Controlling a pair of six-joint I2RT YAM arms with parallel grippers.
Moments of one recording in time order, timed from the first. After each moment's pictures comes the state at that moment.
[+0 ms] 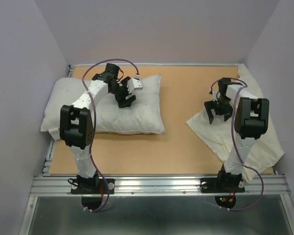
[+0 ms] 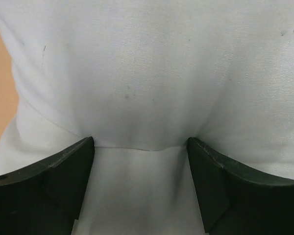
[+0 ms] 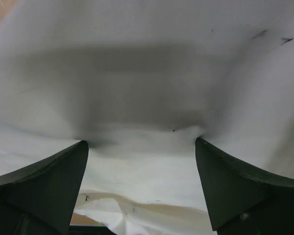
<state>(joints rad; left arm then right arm) -0.27 1.91 1.60 -0.77 0.50 1.00 -0.10 1.97 1.41 -0.90 0.00 -0.28</state>
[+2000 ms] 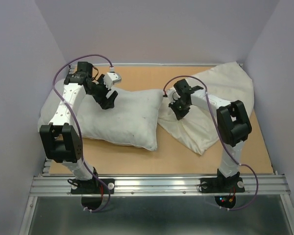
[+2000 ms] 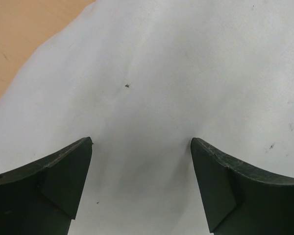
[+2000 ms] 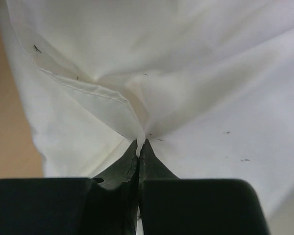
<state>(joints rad) -0.04 1.63 1.51 -0.98 0.55 0.84 0.43 1.96 1.43 -0.72 -0.19 -0.35</state>
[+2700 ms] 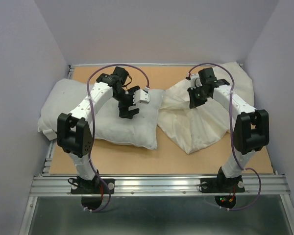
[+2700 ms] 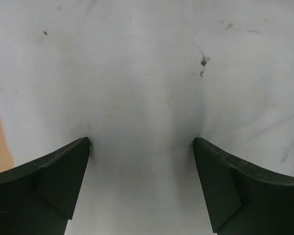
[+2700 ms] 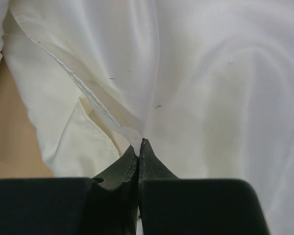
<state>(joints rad) -0.39 1.72 1.61 -1.14 0.52 1.18 0.22 1.76 1.42 -0.73 -0.26 -0.16</state>
